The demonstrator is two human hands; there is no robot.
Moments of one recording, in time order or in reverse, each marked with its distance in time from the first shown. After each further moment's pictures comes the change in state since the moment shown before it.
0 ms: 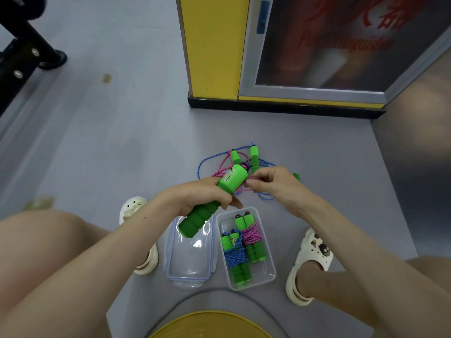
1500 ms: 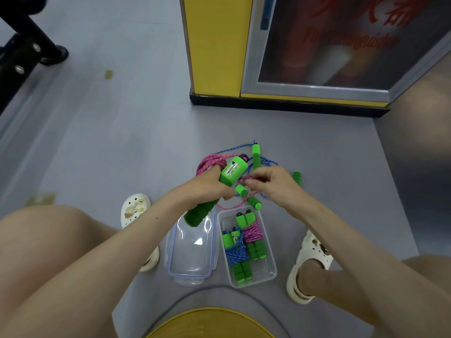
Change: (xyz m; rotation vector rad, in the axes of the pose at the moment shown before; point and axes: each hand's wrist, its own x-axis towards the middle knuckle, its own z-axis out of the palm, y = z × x) left_hand 0.013 0.000 0.000 0.267 0.300 0.048; right_hand 0.000 -0.002 0.010 -0.155 0.043 -0.062
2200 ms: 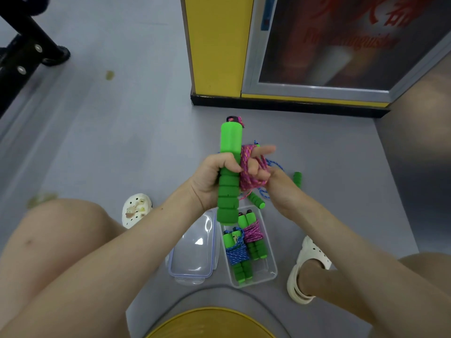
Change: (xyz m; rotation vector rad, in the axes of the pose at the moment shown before) left_hand -0.013 0.029 0.008 -1.227 -0.643 0.382; right_hand 0.004 0.005 0.011 0.360 0.031 0.091
